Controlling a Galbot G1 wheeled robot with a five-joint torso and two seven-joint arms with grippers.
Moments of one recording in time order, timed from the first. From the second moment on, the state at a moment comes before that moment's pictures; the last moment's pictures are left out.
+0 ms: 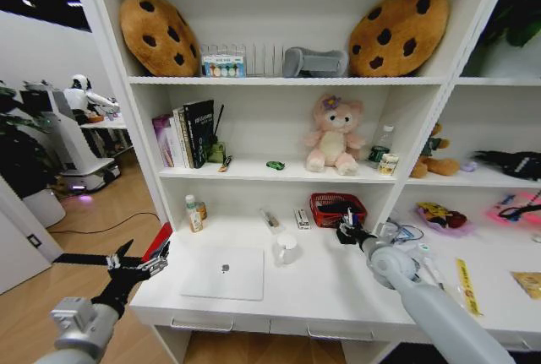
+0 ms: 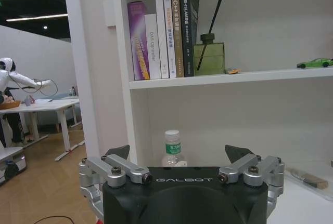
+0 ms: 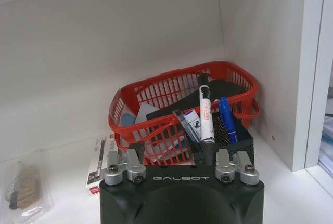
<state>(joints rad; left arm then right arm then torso) 1.87 -1.08 -0.92 -2.44 -0.56 0.24 -0.12 -1.01 0.82 0.30 1.73 1.15 -0.33 0.47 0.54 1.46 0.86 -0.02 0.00</state>
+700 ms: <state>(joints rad) 1.87 -1.08 -0.92 -2.44 -0.56 0.24 -0.12 -1.08 0.82 0.36 1.82 1.15 -0.26 0.44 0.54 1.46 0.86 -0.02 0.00</state>
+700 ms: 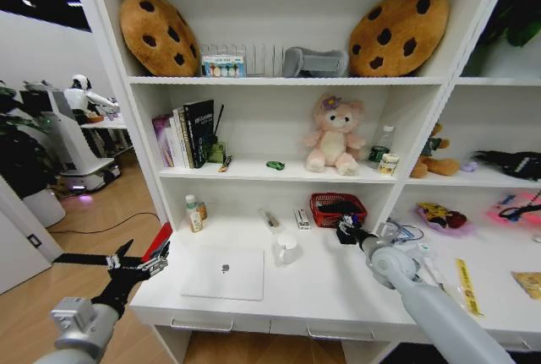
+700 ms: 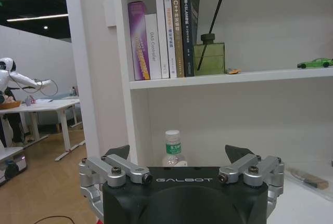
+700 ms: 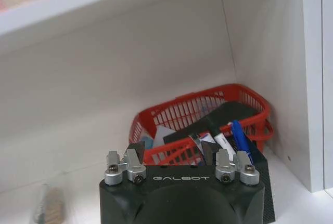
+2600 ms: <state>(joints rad) 1.87 -1.08 -0.92 -2.44 -0.56 0.24 -0.12 -1.57 0.84 0.87 1.72 0.81 -0.14 0.07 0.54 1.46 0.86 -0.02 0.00</state>
